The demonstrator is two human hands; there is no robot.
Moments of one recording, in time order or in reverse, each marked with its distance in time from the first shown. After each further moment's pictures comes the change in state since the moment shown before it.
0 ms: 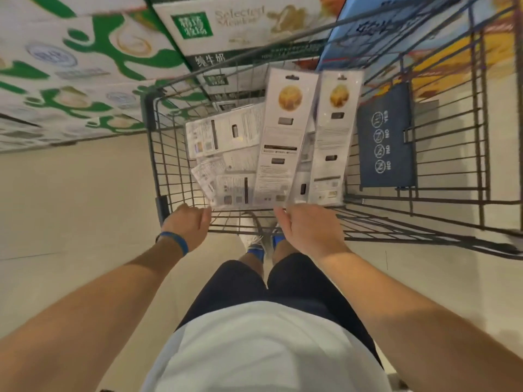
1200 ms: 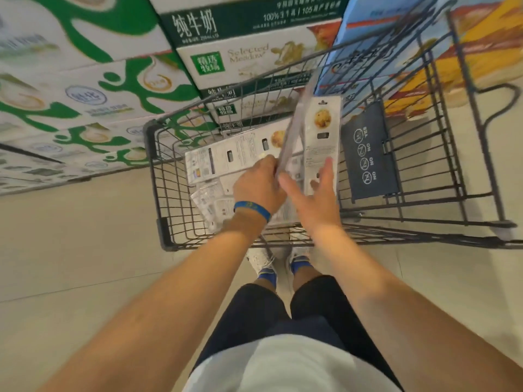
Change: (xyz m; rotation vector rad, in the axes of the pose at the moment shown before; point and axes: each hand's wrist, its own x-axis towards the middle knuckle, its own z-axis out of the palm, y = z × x) left_hand 0.019 0.135 -0.094 -0.430 0.517 0.155; right_hand 0.016 -0.055 -0.049 1.216 0.168 0.489
